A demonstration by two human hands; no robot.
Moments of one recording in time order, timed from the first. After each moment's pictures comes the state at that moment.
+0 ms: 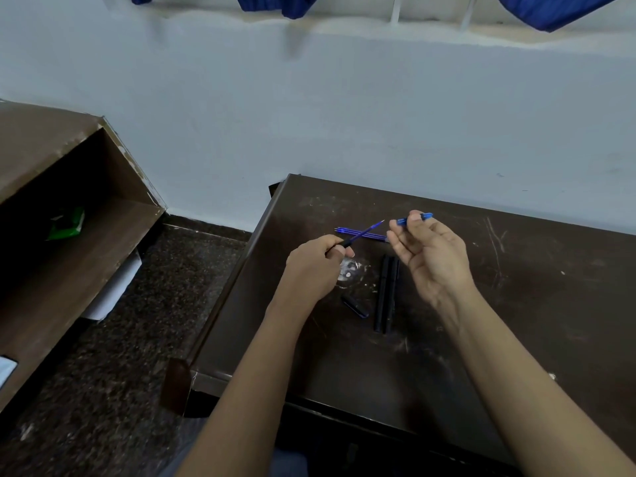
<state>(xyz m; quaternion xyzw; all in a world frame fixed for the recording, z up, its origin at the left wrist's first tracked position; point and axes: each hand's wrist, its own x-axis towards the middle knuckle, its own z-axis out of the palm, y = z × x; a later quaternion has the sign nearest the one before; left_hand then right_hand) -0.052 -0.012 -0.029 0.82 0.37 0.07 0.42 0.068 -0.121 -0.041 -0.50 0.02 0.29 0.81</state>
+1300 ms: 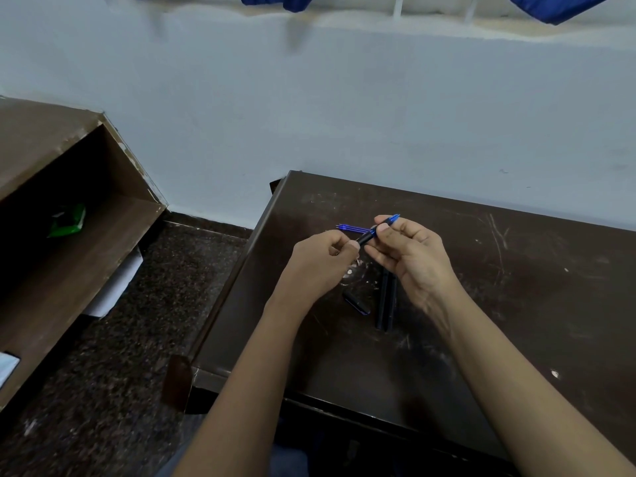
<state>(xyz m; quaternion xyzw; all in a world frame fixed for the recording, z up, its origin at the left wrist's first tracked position) -0.052 -0.011 -0.029 0.82 0.35 0.06 0.46 0.051 -0.116 -0.042 -0.59 -0.08 0.34 0.73</state>
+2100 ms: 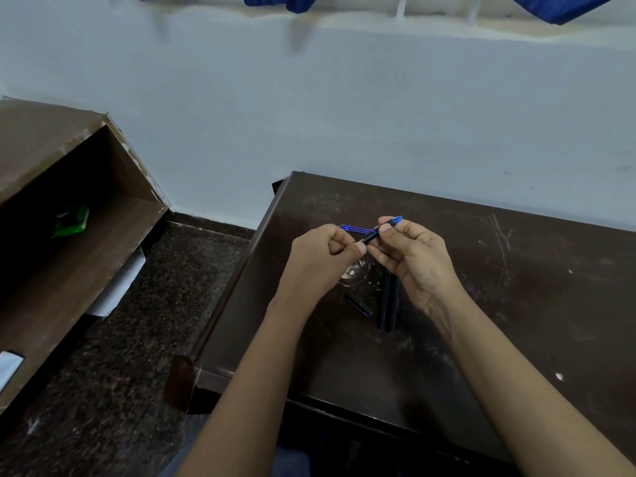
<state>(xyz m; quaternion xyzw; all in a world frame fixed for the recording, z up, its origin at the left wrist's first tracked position) -0.052 -0.010 -0.028 0.80 0.34 0.14 0.47 0.050 -0.113 -0.043 -0.56 -0.07 0.35 0.75</state>
